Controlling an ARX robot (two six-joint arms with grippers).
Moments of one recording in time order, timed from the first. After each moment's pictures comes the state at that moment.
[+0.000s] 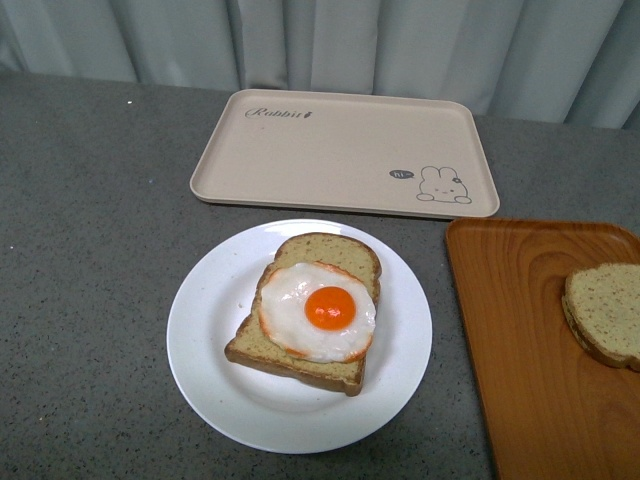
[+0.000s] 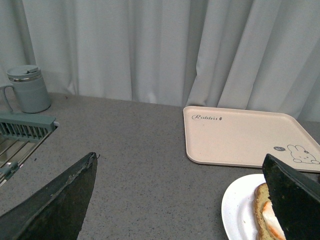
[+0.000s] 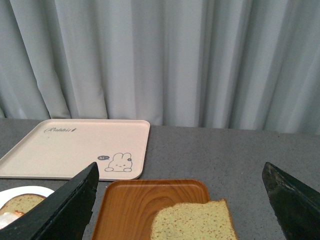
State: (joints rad) left arm 0.00 0.00 0.02 0.00 0.00 -0.01; right arm 0.00 0.00 0.01 0.00 0.00 0.00
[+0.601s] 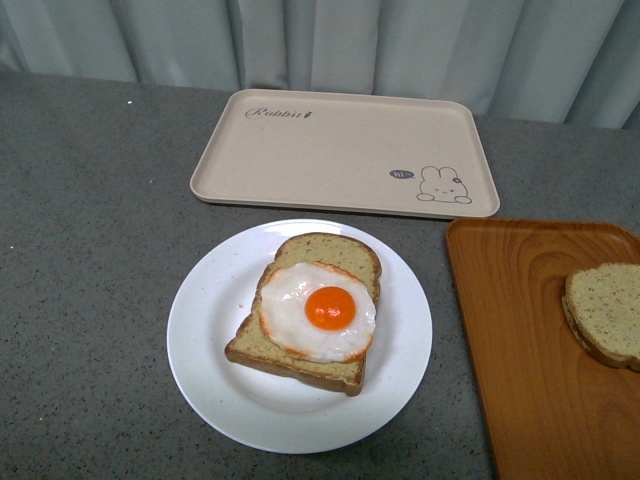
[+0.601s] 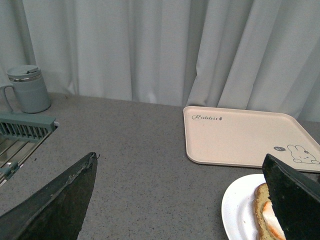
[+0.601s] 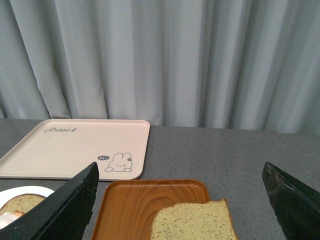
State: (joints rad) left arm 0.00 0.00 0.02 0.00 0.00 -0.01; right arm 0.00 0.00 0.01 0.00 0.00 0.00
